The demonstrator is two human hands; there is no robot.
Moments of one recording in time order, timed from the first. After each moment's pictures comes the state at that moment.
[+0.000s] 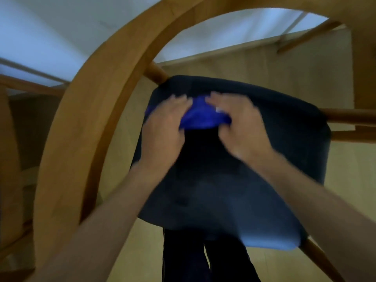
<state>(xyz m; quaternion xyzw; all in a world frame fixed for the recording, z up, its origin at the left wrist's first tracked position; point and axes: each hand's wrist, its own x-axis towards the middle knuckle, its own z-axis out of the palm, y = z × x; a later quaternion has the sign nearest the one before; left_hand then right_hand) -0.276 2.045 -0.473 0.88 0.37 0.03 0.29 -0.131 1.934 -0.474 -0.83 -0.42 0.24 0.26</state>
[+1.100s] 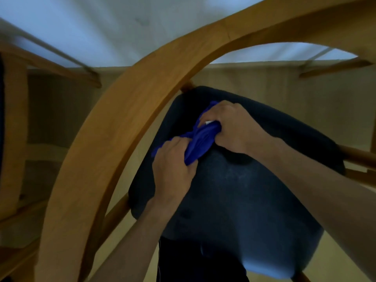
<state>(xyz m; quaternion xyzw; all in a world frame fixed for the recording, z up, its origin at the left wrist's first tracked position) -0.306 2.016 -0.490 0.79 0.51 0.03 0.33 -0.114 2.016 -0.486 -0.68 -0.61 0.39 0.12</state>
